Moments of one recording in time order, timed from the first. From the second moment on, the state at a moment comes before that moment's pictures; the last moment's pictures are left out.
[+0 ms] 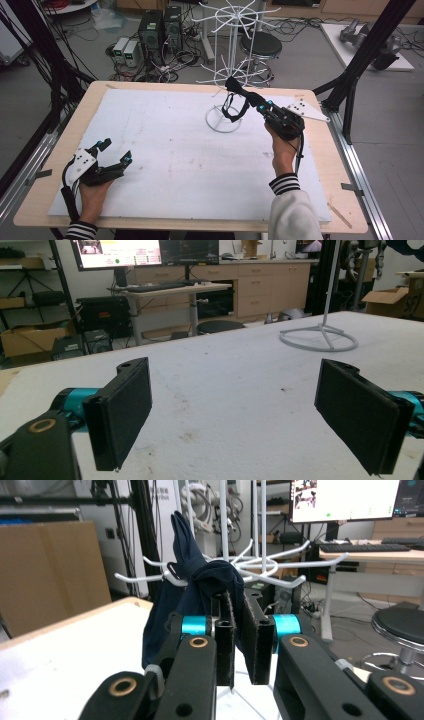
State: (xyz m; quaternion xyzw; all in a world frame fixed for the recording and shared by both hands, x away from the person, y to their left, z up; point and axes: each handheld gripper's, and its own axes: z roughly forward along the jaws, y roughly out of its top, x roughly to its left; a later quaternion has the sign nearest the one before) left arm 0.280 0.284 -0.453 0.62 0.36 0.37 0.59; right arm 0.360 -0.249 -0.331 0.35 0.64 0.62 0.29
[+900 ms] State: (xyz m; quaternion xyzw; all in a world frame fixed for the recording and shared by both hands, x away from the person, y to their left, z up) left arm 0.281 0.284 -0.453 0.62 0.36 0.36 0.59; right arm 0.350 -0.240 -0.337 0.34 0.70 0.56 0.28
